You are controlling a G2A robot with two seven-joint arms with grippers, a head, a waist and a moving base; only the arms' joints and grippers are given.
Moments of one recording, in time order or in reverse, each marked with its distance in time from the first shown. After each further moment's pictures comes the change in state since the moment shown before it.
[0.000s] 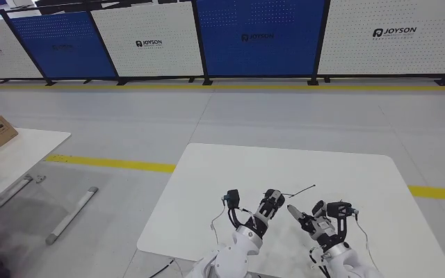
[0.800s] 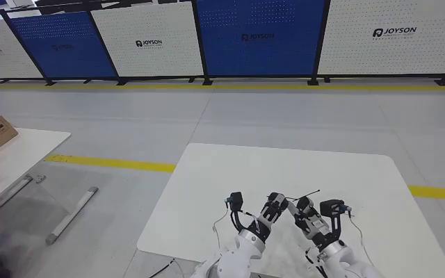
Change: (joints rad) left arm 0.010 0.000 0.021 -0.003 0.041 -0.003 0.000; right arm 0.012 -0.002 -0.021 -0.027 -0.024 -0.033 0.032
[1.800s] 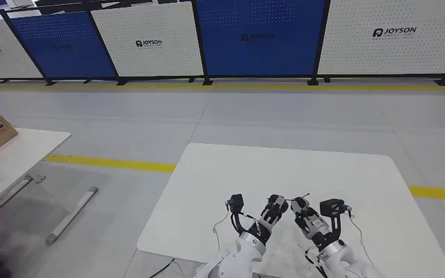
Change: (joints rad) left arm 0.006 0.000 0.012 0.016 0.032 -0.010 0.015; right arm 0.000 -0.001 0.001 -0.009 0.001 -0.011 -0.003
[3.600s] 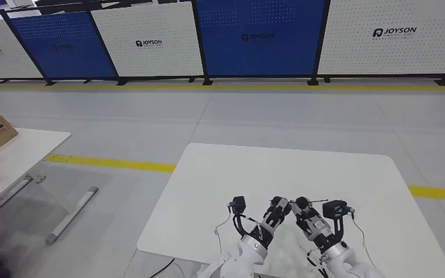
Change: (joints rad) left arm 0.006 0.000 0.019 0.009 0.019 -0.049 0.008; right arm -0.021 0.004 0.019 -0.022 0.011 -0.023 -0.001
